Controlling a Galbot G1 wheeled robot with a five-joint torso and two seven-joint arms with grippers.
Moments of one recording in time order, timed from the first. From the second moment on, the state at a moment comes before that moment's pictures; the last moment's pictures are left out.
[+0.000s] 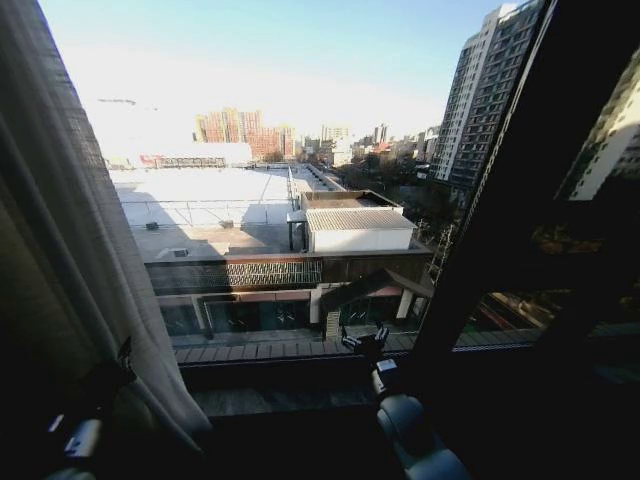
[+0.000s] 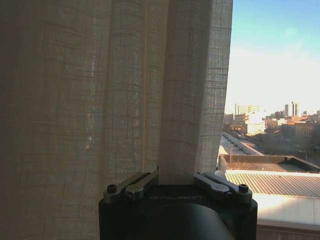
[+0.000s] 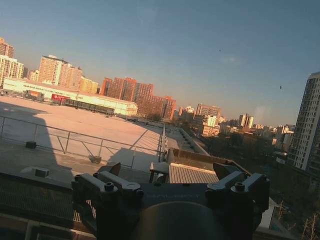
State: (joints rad) left arm 1.59 -1.41 -1.09 -2.22 -0.39 0.21 0.10; right arm -1.21 1.30 0.27 1.89 0.01 -0.15 0.18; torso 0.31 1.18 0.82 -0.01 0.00
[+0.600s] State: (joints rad) left arm 1.58 -1.41 -1.11 -2.21 -0.39 0.22 0.05; right arm -1.21 1.29 0.27 1.89 0.01 -0.15 0.18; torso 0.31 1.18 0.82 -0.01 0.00
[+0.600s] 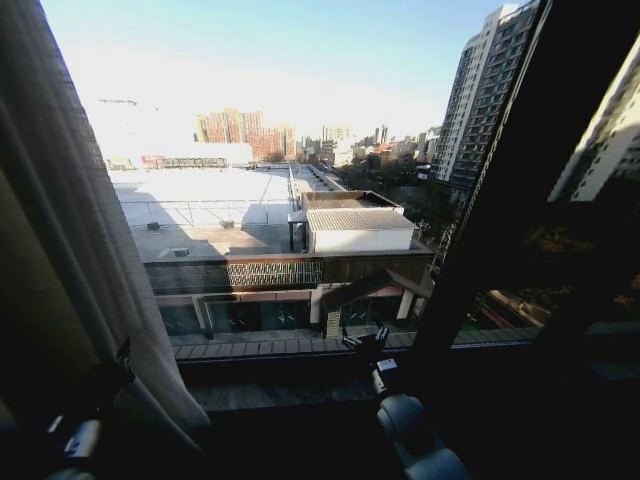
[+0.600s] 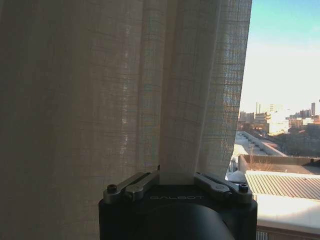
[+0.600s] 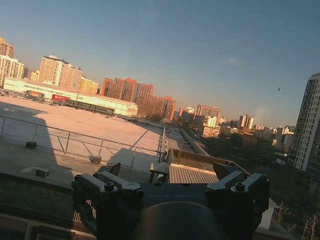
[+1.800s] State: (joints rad) left arm 1.67 -1.41 -1.29 -2.35 -0.42 0.34 0.13; right arm -1.18 1.29 0.24 1.87 0.06 -0.15 0.18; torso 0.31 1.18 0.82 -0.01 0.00
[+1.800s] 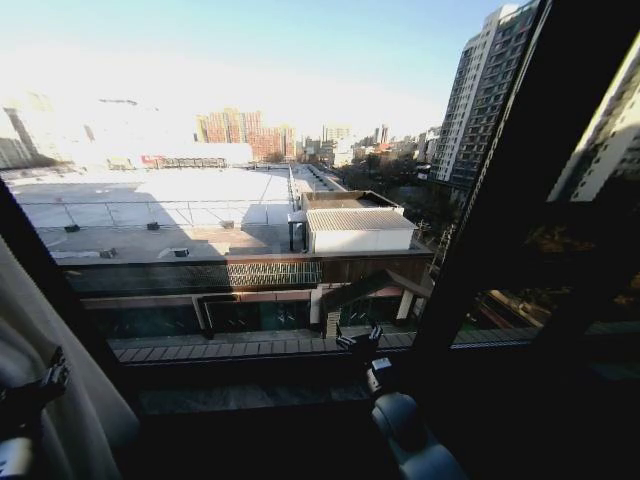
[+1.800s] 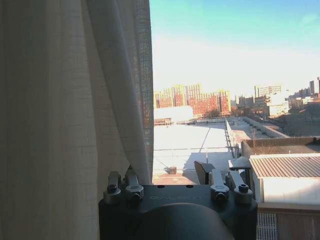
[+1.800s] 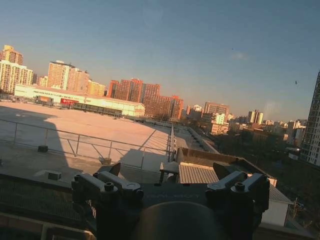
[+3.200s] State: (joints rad) left arm 1.79 -1.49 -1.24 -2.50 -0.54 0.36 0.18; right arm -1.26 1.18 0.35 2.05 0.30 -0.29 0.20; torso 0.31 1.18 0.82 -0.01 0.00
